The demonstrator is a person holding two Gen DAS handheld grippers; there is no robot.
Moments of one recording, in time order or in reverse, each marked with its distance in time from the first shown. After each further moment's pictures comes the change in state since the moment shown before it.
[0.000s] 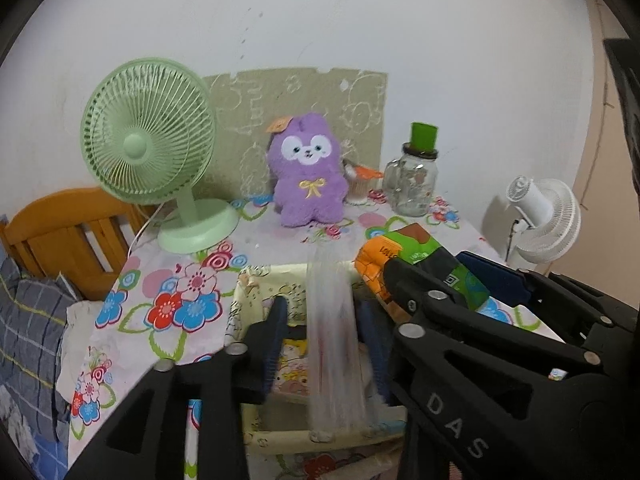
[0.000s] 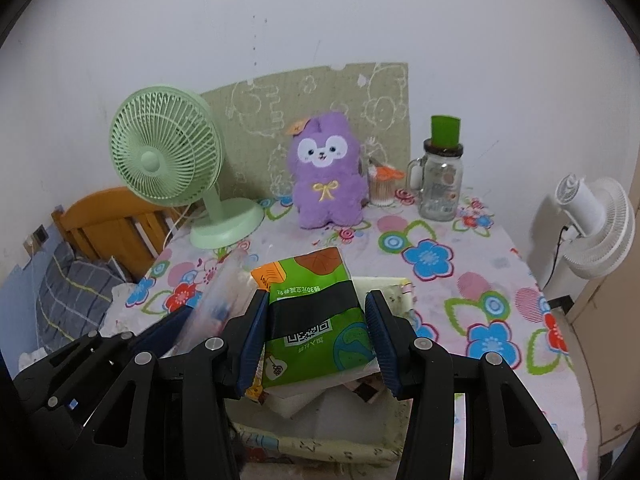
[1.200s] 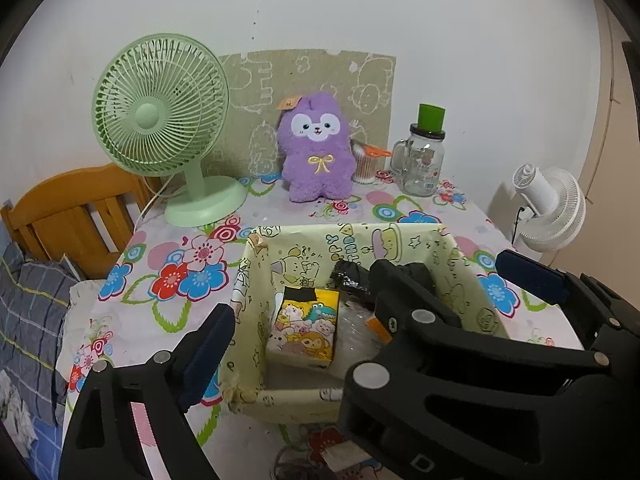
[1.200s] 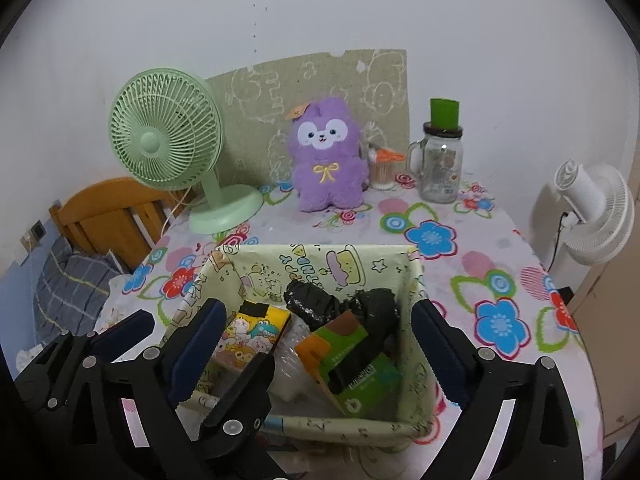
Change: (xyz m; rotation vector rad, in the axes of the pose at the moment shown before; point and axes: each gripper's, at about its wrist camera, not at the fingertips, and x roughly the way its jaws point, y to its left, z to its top) left arm -0.008 0.000 -0.022 -0.009 0.030 0.014; right arm -0.011 0.003 -0.027 0.010 -0.012 -0.024
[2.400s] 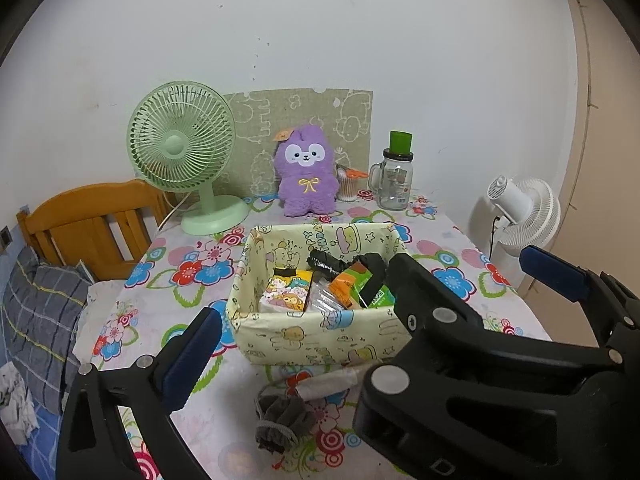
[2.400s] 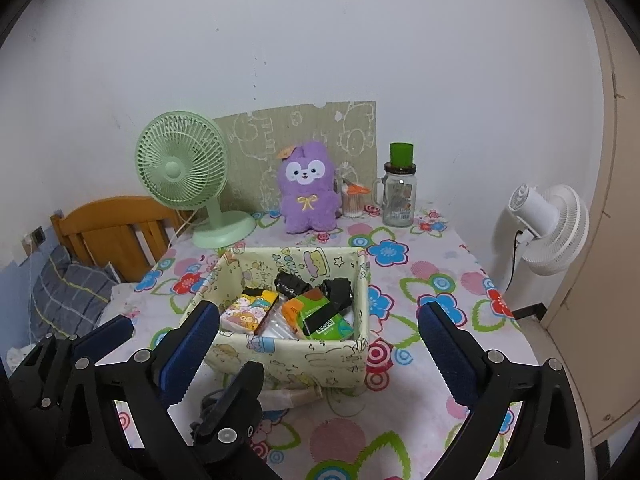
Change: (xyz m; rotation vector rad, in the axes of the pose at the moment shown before) left arm -0.091 -0.028 -0.038 0.009 -0.101 0.011; right arm -0.111 -0.003 -0.038 -0.024 -0.135 -0.061
